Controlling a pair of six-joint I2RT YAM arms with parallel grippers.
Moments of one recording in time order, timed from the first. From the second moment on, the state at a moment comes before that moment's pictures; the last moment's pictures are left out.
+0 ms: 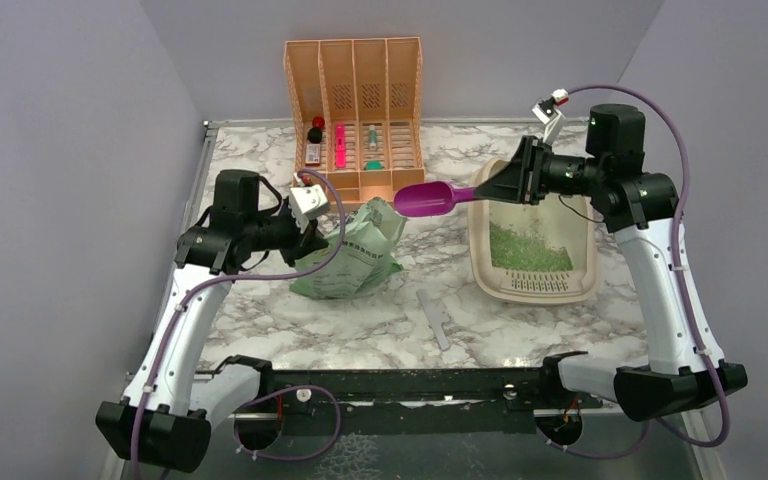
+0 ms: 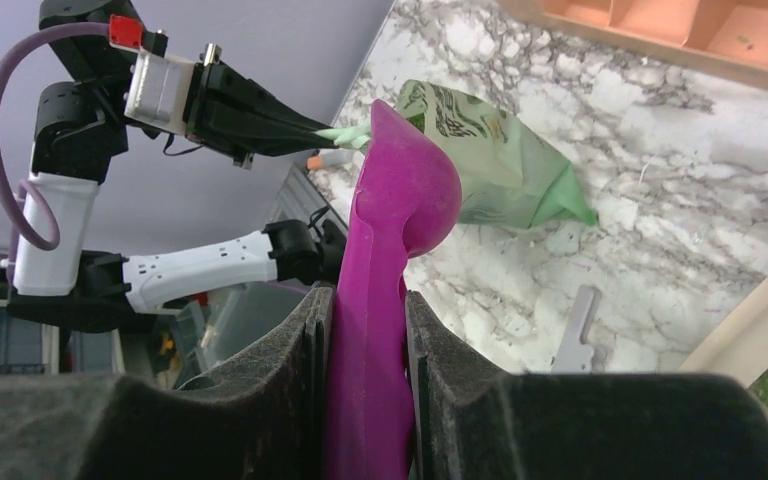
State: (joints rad) left arm -0.20 1.03 1.13 -0.84 0.77 0.58; right arm 0.17 1.23 1.57 -0.84 -0.89 0.39
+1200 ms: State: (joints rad) left arm -0.21 0.89 1.02 -0.79 0.85 0.44; right arm 0.52 1.58 1.90 -1.17 -0.51 0.35
